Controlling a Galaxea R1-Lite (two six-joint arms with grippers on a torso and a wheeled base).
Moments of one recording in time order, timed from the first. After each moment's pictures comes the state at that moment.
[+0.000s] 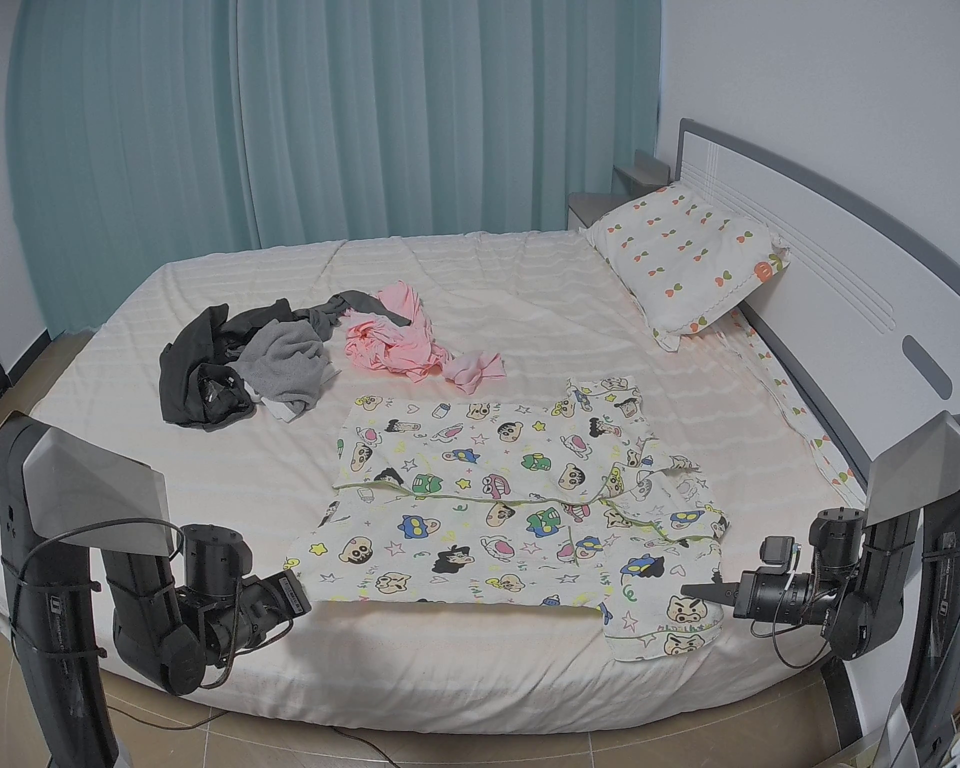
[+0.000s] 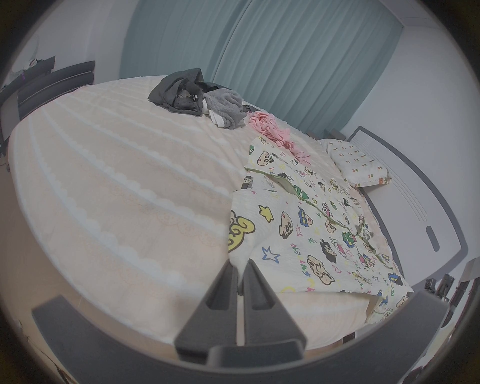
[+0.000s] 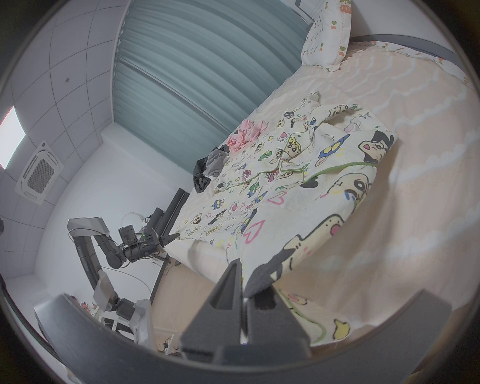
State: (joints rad) left arm -0.20 2.27 -0.28 -1.35 0.04 -0.59; right arm 0.02 2.37 -0.27 -1.55 0.83 0.42
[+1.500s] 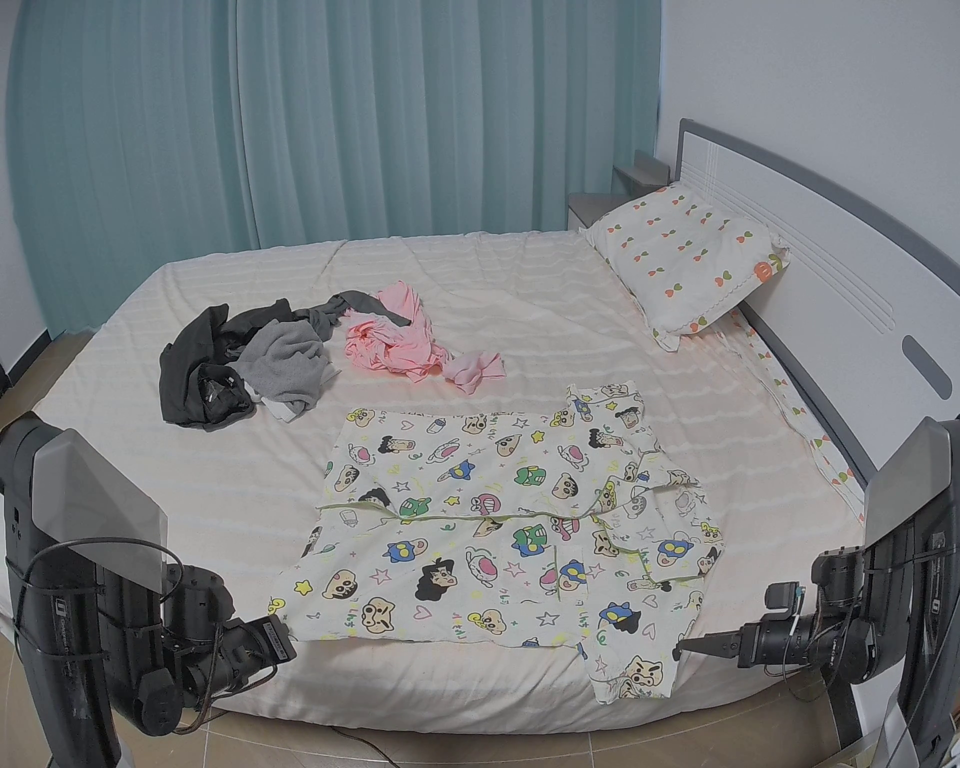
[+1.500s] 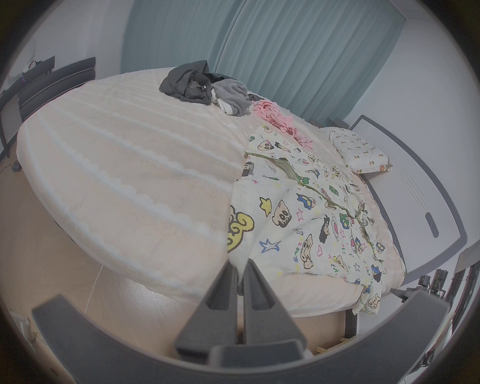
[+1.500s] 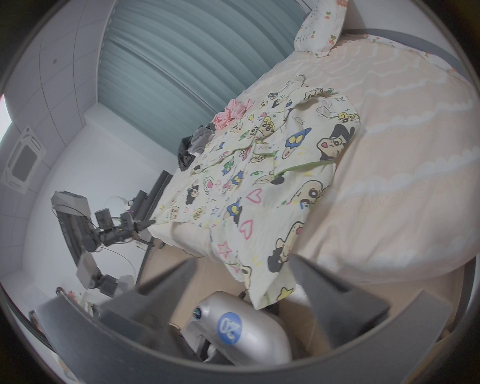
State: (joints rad) left arm -0.22 2.29 -0.02 -1.55 0.05 -0.59; right arm 0.01 2.47 -0.12 -1.55 0.72 0.18
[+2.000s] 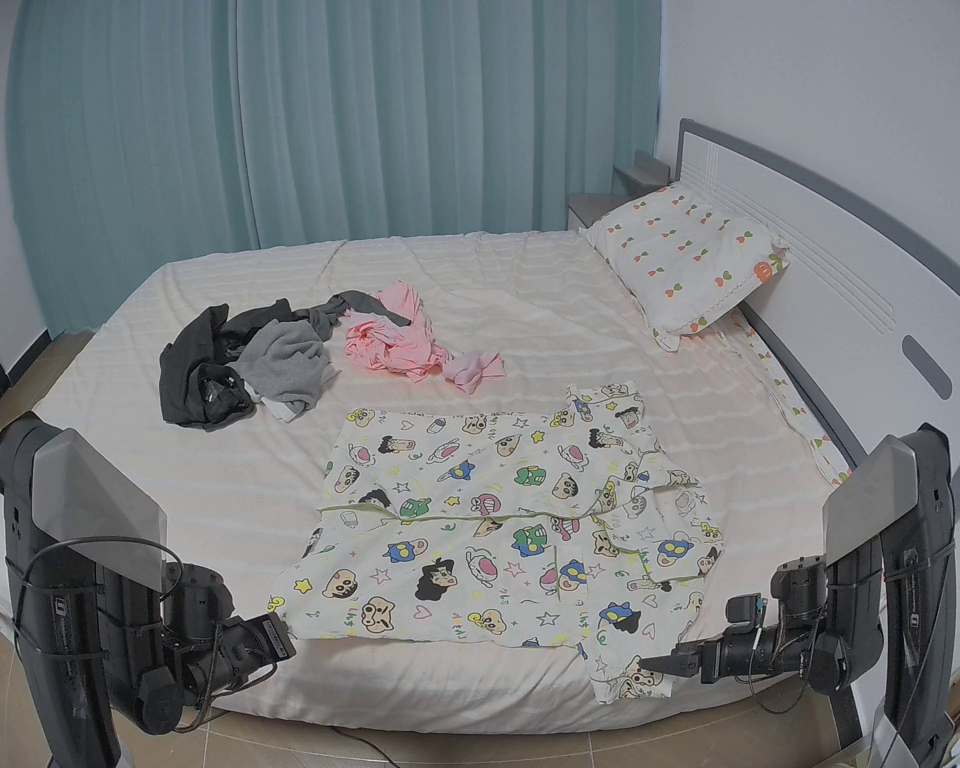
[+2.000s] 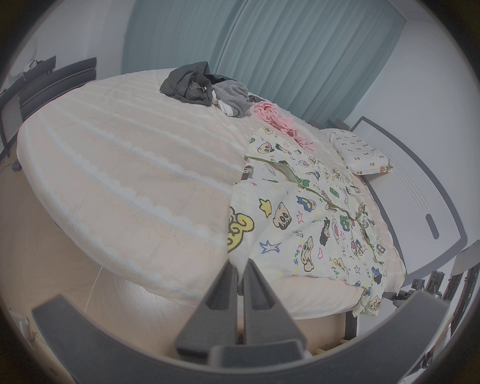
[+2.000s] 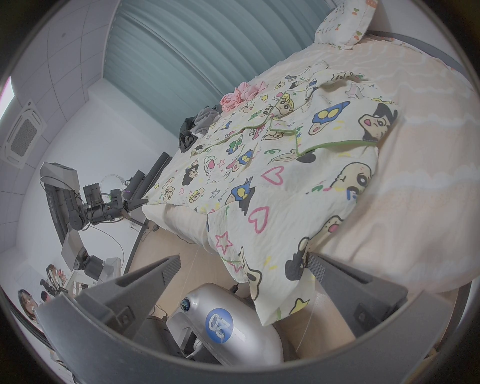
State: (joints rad) left arm -0.22 2.29 -0.03 -1.55 0.05 -0.59; right arm 0.15 2.53 -0.19 -1.55 0.65 0.19
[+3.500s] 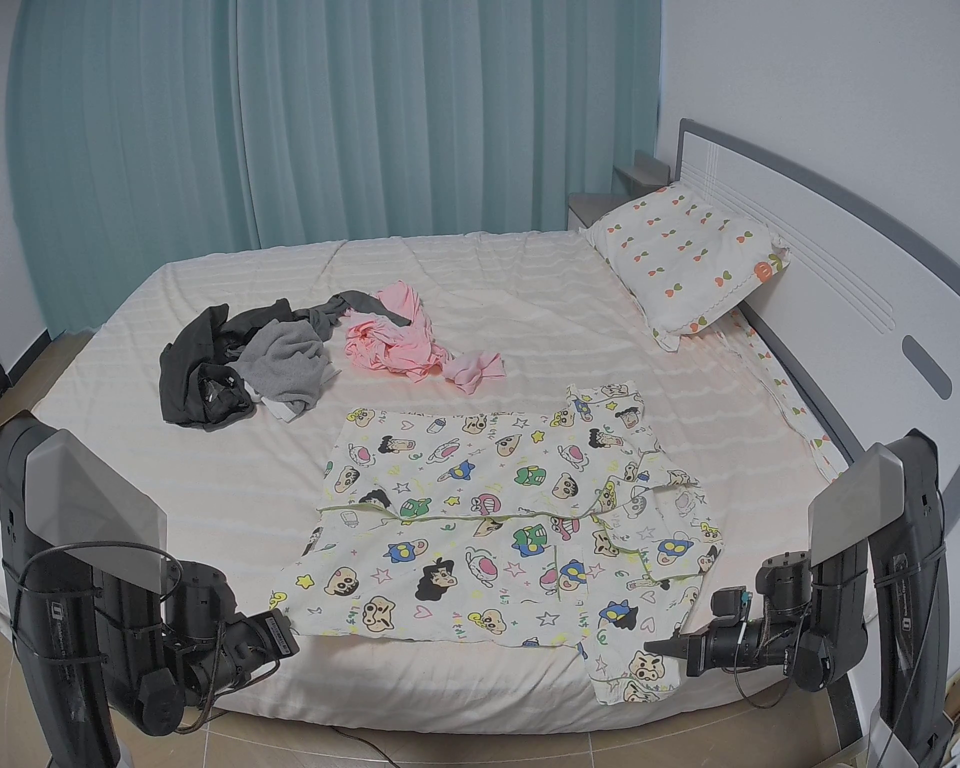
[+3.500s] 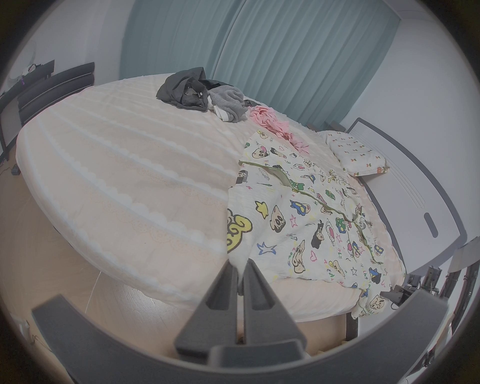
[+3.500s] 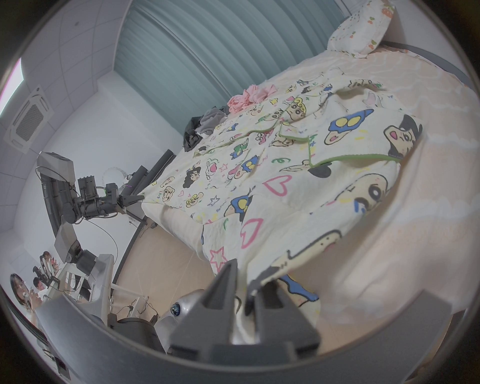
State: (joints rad) left arm -0.24 2.27 -0.04 -1.55 0.07 -0.59; right arm 0.16 2.57 -0.27 -1.55 0.65 0.16
